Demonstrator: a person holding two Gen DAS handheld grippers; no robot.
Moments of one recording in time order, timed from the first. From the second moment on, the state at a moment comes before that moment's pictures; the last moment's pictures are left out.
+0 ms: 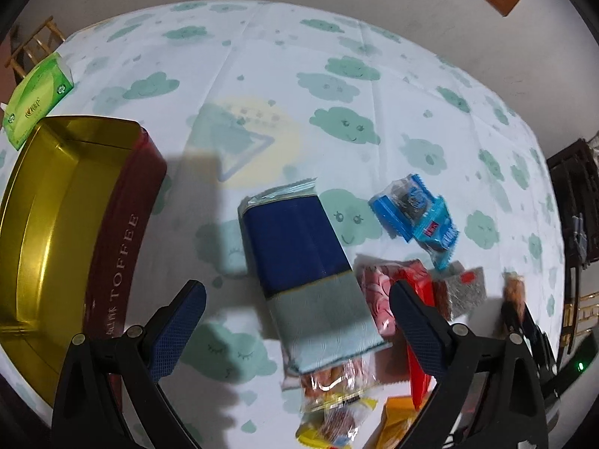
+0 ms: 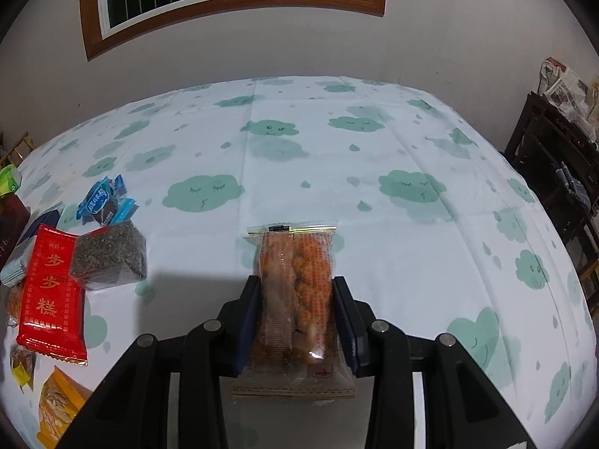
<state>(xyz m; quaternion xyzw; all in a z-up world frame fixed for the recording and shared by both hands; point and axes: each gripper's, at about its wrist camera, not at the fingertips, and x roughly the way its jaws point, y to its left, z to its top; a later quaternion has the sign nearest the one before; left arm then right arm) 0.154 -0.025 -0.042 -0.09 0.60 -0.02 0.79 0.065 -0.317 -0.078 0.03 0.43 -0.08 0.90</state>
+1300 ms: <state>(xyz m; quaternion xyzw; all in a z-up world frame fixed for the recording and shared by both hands) 0.109 0.024 -0.010 -0.03 0.57 -0.09 0.81 0.067 -0.316 -0.078 0.03 0.43 -0.08 0.90</state>
